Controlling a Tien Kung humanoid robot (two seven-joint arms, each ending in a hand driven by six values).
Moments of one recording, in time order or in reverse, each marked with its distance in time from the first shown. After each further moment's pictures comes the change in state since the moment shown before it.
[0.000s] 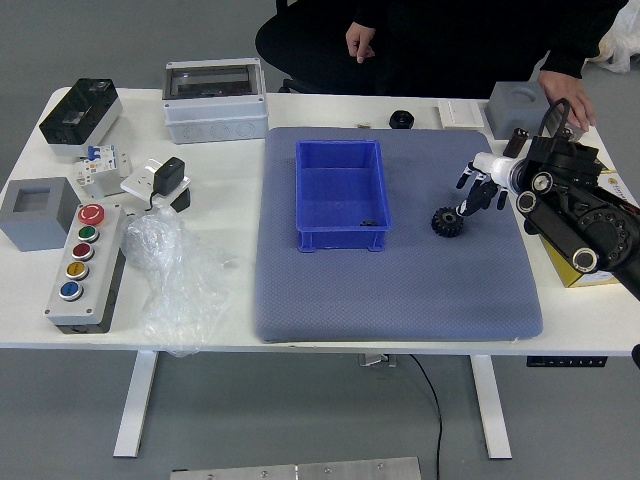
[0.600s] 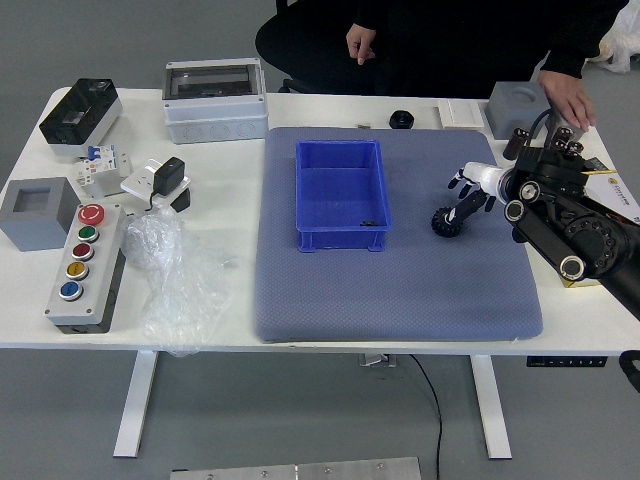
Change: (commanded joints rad) left arm 0.005 -0.001 0.006 0.000 -0.001 0.000 0.000; right arm -0.019 0.034 0.009 -0.007 -0.013 -0.002 -0.008
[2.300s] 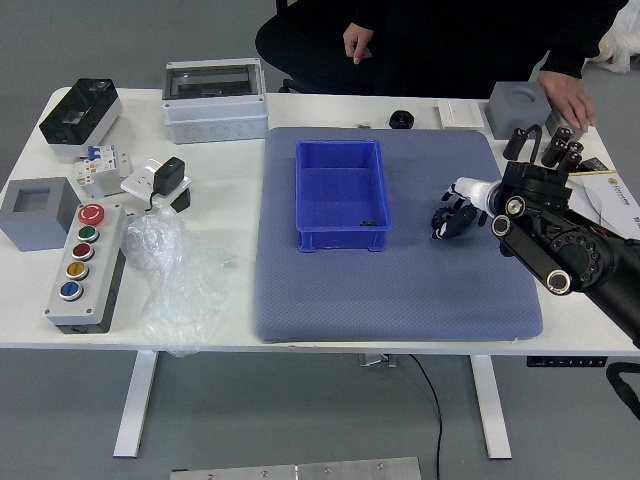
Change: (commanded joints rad) left arm 0.007 -0.004 0.001 0.000 0.000 0.000 0.001; right arm -0.040 0.037 0.012 0.009 -0.037 -0.001 -0.035
